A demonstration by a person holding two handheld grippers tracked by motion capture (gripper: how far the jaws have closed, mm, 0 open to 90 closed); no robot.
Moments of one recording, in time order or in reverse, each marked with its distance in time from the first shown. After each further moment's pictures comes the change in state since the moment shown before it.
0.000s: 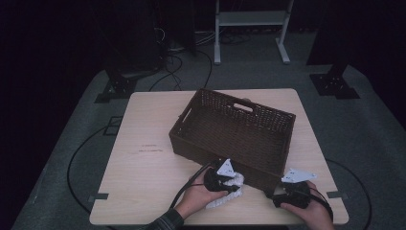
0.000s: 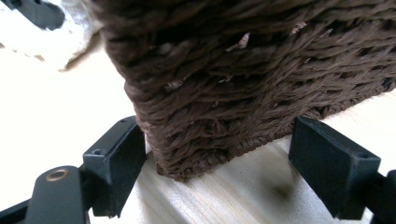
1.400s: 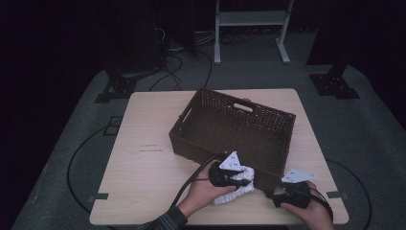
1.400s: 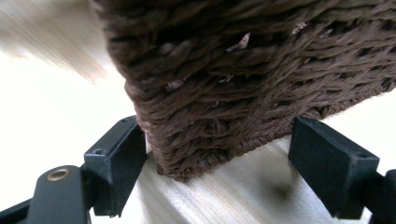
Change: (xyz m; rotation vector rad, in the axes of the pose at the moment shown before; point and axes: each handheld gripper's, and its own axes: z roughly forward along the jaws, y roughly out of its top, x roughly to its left) left arm -0.012 0.038 -0.015 -0.113 -0.054 0.032; right arm 0.000 0.000 0.000 0.000 -0.002 0.000
